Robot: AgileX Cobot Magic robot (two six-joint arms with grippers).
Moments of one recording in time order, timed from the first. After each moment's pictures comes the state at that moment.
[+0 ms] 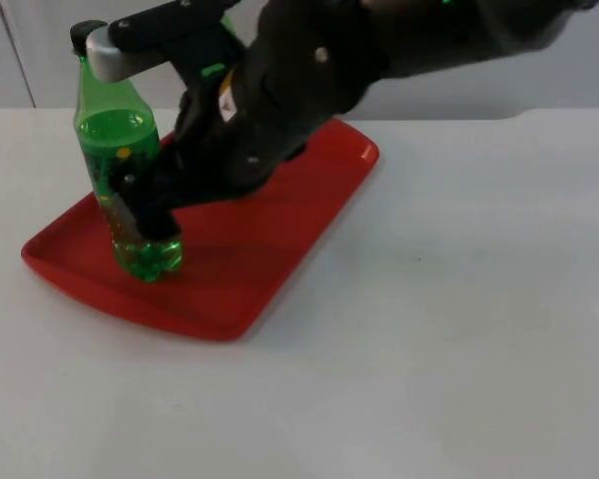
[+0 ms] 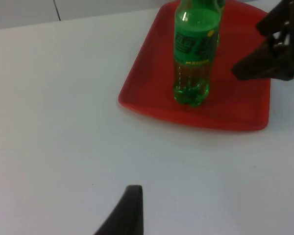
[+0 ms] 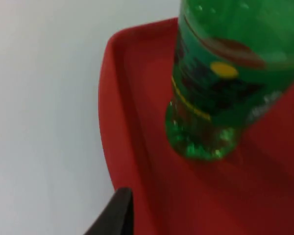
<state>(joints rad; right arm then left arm) 0.89 2.16 -1.64 -0.17 0.37 0.14 -0.15 0.00 -0.50 -0.05 1.08 0.05</state>
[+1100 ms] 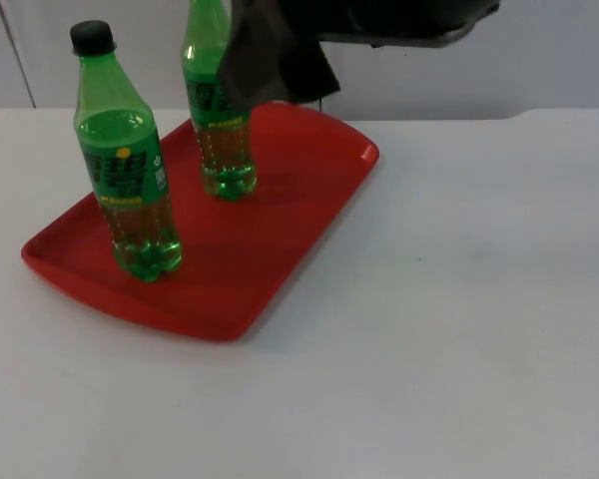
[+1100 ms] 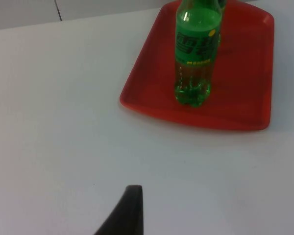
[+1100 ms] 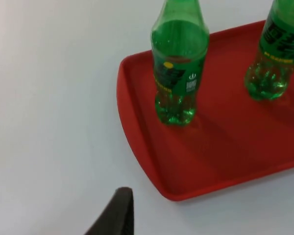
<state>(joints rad) 0.89 1.56 -1.23 -0.12 0.47 0.14 -0.15 0.00 -0.50 -0.04 1.08 0.05</state>
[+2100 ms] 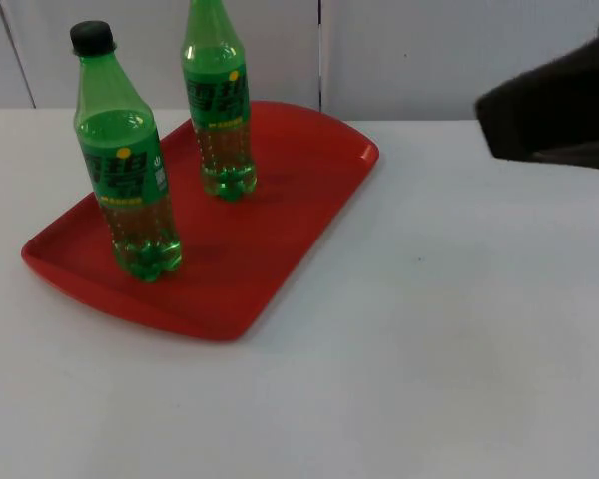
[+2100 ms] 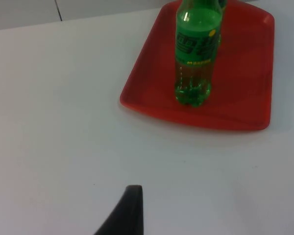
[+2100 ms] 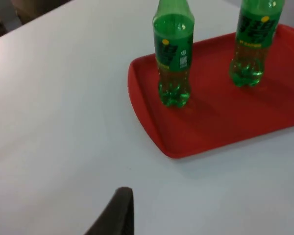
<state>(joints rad) 0.89 0.96 -0.74 -0.10 0.39 0.14 -0.15 0.00 -0.50 -0.04 1.08 0.05</state>
